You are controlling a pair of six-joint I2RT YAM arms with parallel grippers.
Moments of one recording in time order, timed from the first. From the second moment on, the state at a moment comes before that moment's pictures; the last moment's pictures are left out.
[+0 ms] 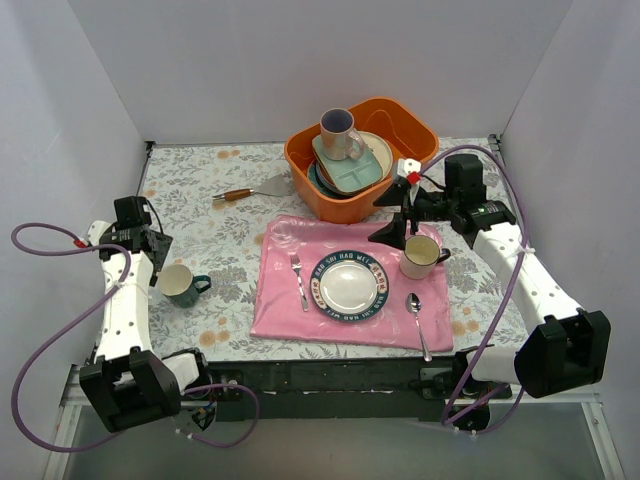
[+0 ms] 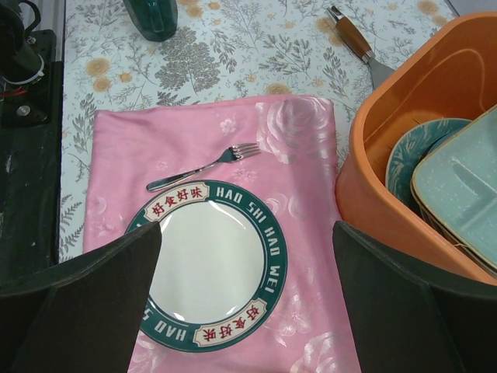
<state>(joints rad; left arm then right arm) 0.27 1.11 1.03 -0.95 -0.36 -1.01 0.28 1.28 1.13 -0.41 -1.06 -0.53</state>
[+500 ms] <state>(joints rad) 0.27 1.14 1.01 -0.93 -0.31 -0.97 0.28 1.28 1.11 -0.42 -1.06 -0.54</state>
